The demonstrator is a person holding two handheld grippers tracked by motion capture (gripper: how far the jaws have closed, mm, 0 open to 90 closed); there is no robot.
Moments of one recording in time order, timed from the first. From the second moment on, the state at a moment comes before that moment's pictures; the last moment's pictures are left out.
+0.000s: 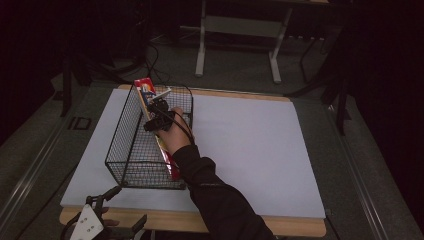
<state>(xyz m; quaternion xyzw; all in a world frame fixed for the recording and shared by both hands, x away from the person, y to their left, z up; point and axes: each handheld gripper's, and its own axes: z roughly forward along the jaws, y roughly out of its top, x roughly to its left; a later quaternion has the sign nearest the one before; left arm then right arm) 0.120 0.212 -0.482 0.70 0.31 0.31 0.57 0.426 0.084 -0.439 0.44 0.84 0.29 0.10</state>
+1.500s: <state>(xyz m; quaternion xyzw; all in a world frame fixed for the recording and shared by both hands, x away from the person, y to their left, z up) 0.123 0.207 -0.483 0.70 0.31 0.31 0.56 0.367 -0.062 -0.401 0.32 0.86 0.40 0.10</state>
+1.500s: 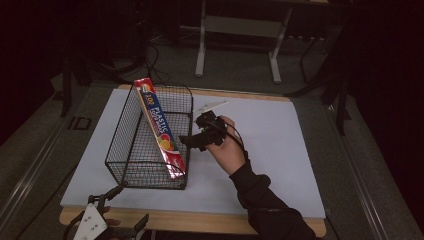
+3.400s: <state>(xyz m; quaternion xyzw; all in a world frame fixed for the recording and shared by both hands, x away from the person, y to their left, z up) 0.124 0.206 -0.483 0.71 0.31 0.31 0.56 0.293 -0.244 -0.474 0.37 0.83 0.39 0.14</state>
